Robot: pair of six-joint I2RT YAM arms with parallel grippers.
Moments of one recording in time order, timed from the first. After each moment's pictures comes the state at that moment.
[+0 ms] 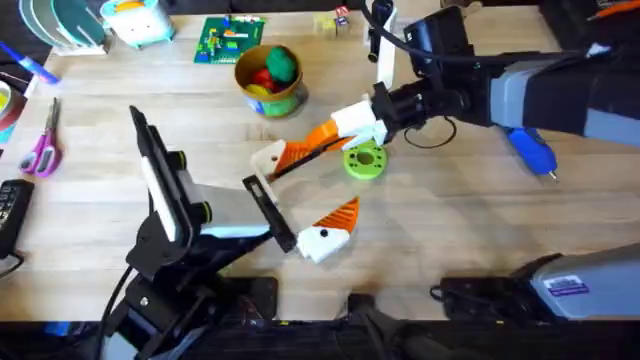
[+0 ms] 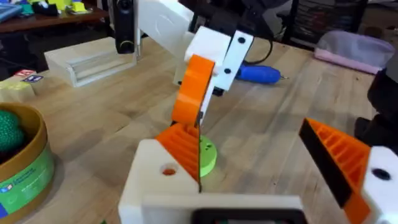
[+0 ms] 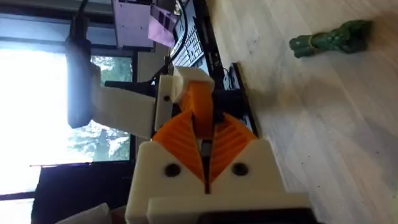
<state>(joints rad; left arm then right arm) -0.55 0.01 0.01 -0.05 0.45 -0.06 0.44 1.65 0.93 -0.16 -1.32 0.45</state>
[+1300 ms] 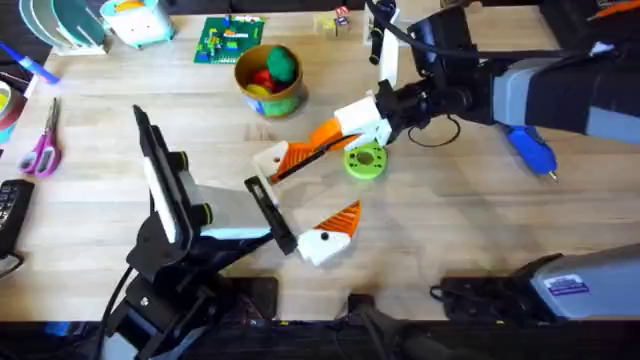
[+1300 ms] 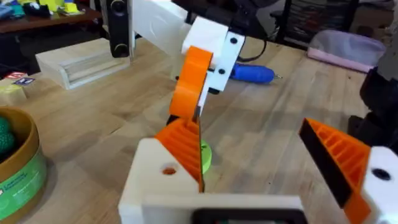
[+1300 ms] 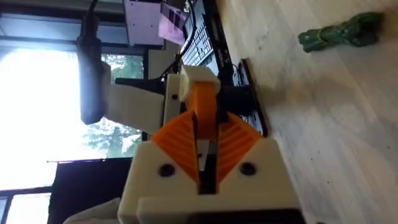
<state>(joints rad) -0.55 0.01 0.01 -0.05 0.48 -0.06 0.42 1.65 0.93 -0.18 -1.37 0.46</state>
